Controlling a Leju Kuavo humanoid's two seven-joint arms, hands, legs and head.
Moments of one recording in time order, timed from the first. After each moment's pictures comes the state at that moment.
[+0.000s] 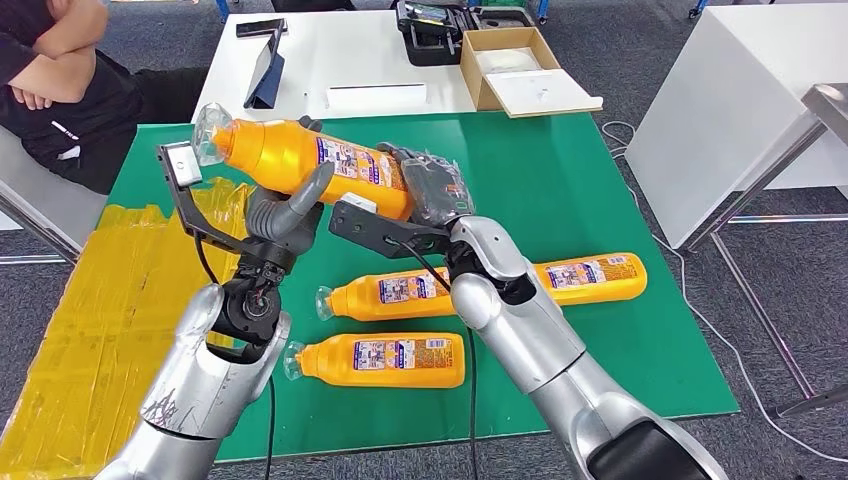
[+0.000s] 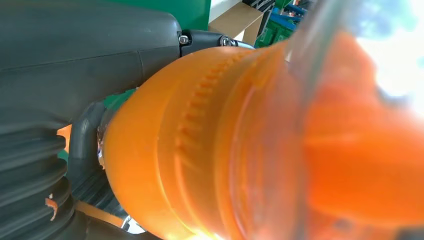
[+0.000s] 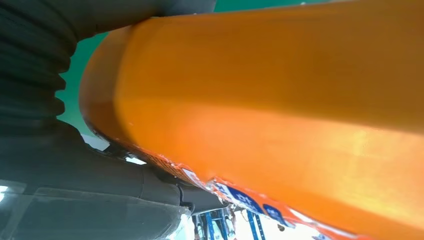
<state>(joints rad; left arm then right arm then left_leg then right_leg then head) -0.51 -0.09 -0.43 -1.49 0.77 0.18 0.04 -0.71 0.13 0.61 -1.19 0.77 -0.01 0.19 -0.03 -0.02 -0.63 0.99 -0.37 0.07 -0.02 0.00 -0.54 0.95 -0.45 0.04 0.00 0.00</state>
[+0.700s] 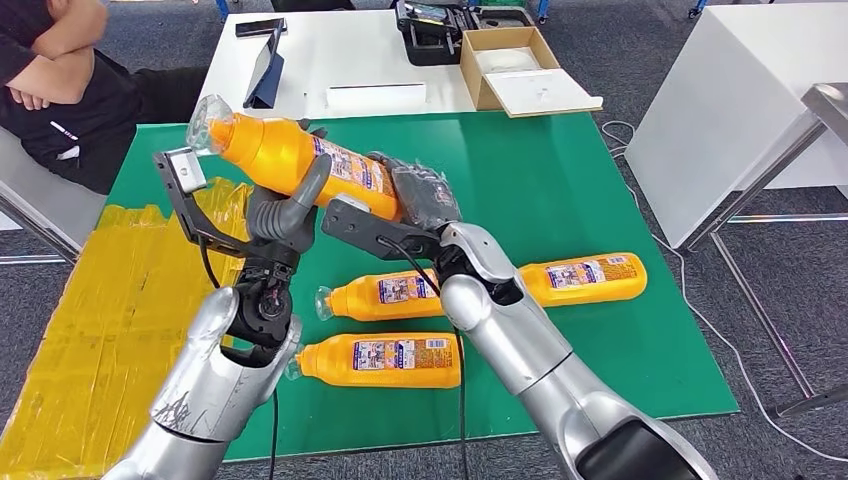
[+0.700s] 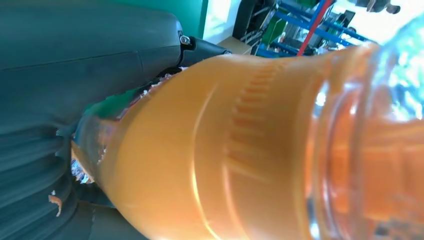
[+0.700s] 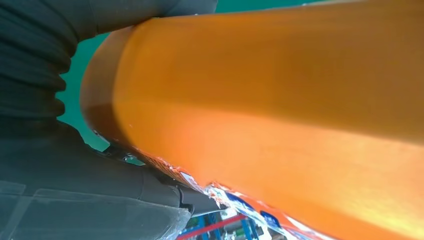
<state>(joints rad) -0.51 -0.11 -0.47 -1.48 0.70 0.31 -0.06 -0.71 0.16 0.62 -1.13 0.66 -0.01 0.18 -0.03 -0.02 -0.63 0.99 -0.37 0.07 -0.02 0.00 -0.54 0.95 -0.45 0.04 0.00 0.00</state>
